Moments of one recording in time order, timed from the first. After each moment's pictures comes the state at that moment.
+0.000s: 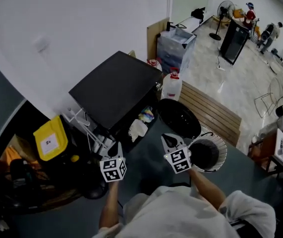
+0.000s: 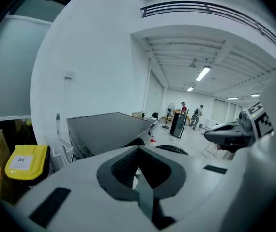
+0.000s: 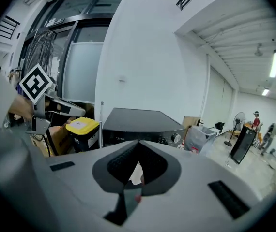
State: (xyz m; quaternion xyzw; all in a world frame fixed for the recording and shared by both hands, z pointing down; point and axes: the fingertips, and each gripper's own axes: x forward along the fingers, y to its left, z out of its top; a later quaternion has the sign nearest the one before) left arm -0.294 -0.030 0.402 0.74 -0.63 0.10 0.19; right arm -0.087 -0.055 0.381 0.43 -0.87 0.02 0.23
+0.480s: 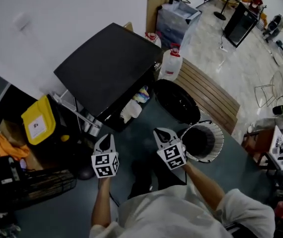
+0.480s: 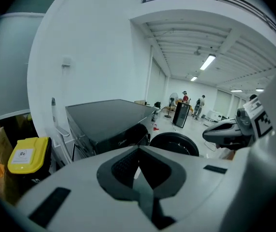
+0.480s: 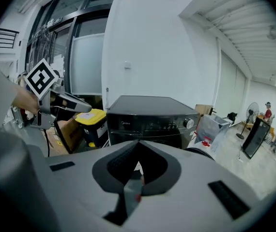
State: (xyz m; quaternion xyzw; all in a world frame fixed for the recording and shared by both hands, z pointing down) left arm -0.301 -0.073 0.479 0.73 -0.63 0.16 0.23; right arm -0.107 -0.102 0.470 0.37 -0.88 0.07 0.28
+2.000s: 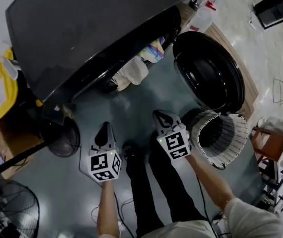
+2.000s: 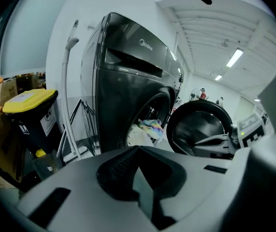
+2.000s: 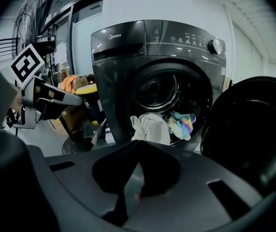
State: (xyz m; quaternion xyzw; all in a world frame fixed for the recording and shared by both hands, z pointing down) left arm -0.285 -0.080 0.777 0.64 -0.69 0.14 0.31; right arm -0.118 -0.149 0.809 0.29 -0.89 0.12 0.32
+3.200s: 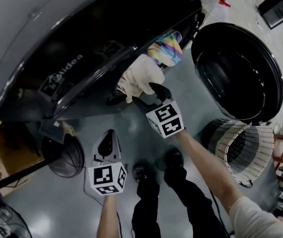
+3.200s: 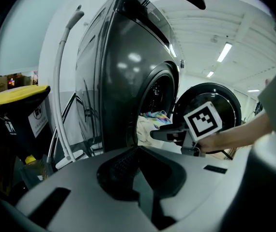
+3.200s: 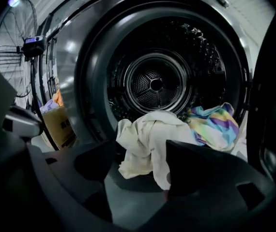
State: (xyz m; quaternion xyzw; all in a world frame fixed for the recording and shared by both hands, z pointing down) left arm -0.313 -0.107 0.893 0.67 -0.68 0.14 0.26; right arm -0.243 -0.259 0.945 0.28 -0.92 0.14 0.23
